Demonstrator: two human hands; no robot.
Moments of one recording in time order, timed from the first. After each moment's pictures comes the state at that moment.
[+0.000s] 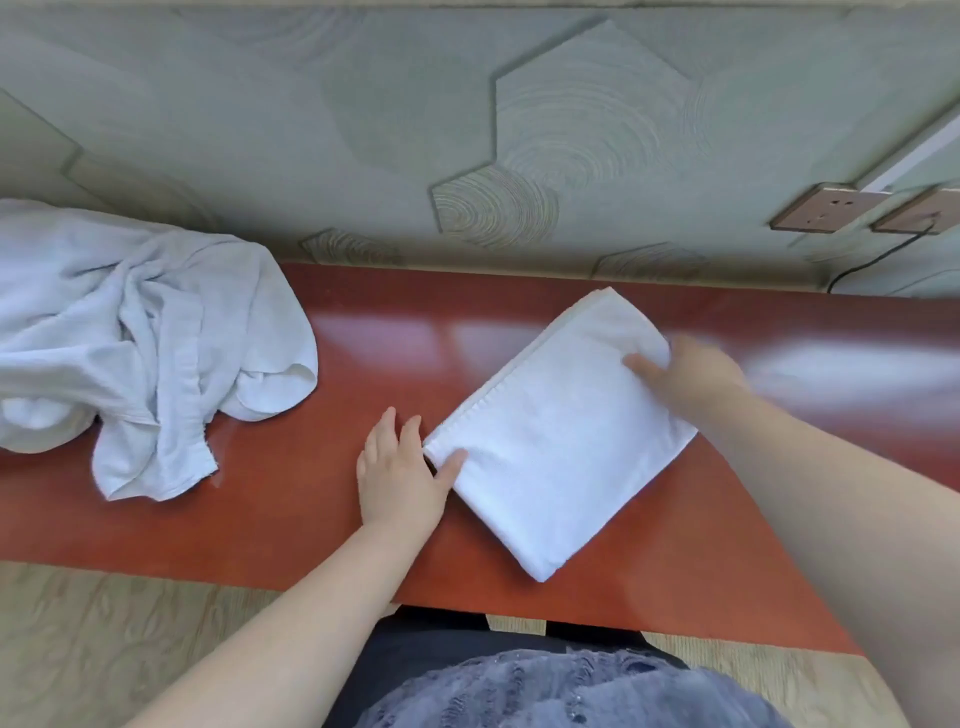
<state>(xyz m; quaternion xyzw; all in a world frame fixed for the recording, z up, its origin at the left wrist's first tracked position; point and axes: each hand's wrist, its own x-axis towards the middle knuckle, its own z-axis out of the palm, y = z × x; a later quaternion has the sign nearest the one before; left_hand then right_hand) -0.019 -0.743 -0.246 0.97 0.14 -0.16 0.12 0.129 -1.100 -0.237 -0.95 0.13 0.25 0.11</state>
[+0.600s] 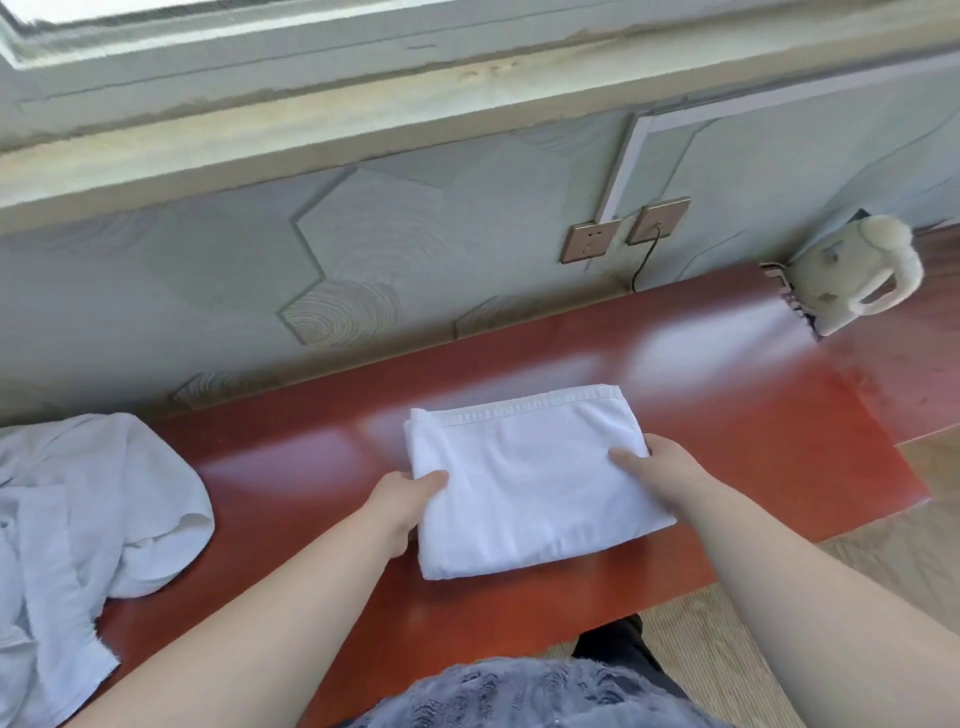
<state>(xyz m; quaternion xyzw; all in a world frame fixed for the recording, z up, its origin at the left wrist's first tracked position) 0.055 -0.835 -0.216 0.70 0.27 -0.40 0.53 -0.033 -1.181 -0.208 -0.76 0.38 0.22 0.48</state>
